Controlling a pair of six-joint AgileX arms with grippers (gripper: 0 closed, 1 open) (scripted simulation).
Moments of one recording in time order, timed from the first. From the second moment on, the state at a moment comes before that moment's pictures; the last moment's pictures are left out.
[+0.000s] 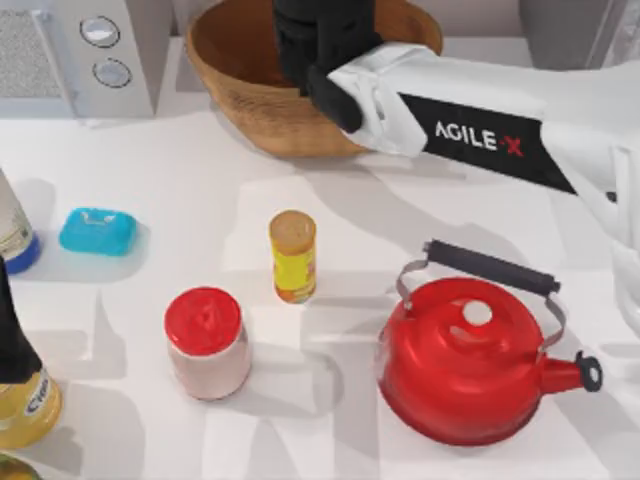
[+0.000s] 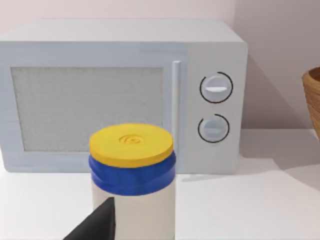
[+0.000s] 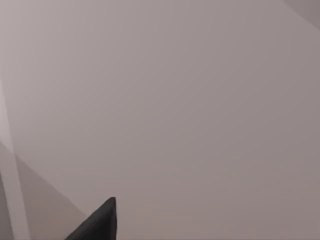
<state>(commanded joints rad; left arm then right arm) 0.00 0.00 0.00 0.00 0.00 0.00 0.67 2.40 1.94 0.45 0.69 0.02</state>
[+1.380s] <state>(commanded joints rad) 0.00 0.00 0.00 0.00 0.00 0.00 0.15 0.48 0.37 0.13 0.06 0.01</state>
